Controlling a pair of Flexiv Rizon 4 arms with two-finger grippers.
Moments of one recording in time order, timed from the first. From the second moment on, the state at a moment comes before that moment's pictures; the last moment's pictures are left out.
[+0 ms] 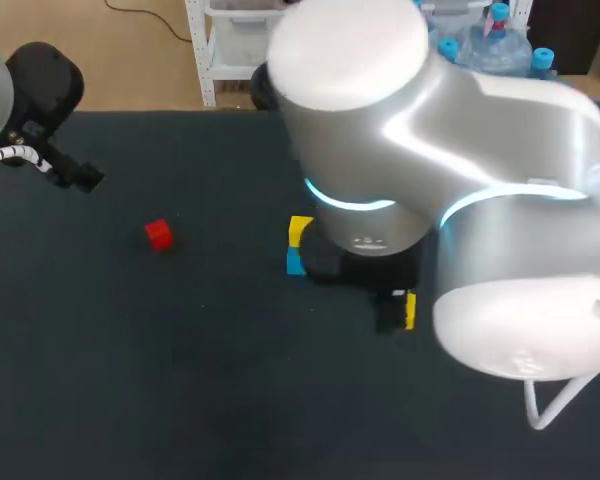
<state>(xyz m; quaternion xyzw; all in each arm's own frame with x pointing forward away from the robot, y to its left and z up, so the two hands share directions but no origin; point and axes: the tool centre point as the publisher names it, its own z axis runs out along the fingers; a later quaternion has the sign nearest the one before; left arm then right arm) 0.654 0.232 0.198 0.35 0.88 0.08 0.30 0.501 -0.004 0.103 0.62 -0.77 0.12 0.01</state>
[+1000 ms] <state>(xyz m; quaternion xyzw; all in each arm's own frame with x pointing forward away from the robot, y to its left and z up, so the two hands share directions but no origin) 0.654 0.233 0.198 0.35 0.88 0.08 0.30 0.560 -0.045 -0.004 0.56 -0.82 0.06 0.07</state>
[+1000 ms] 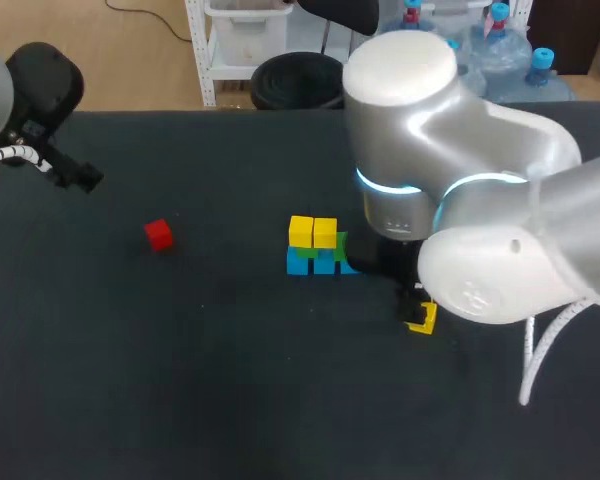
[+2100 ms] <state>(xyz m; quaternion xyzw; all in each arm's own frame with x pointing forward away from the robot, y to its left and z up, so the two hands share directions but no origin) 0.654 0.232 0.198 0.35 0.88 0.08 0.30 0.538 -0.048 0.006 0.55 -0.83 0.04 0.06</state>
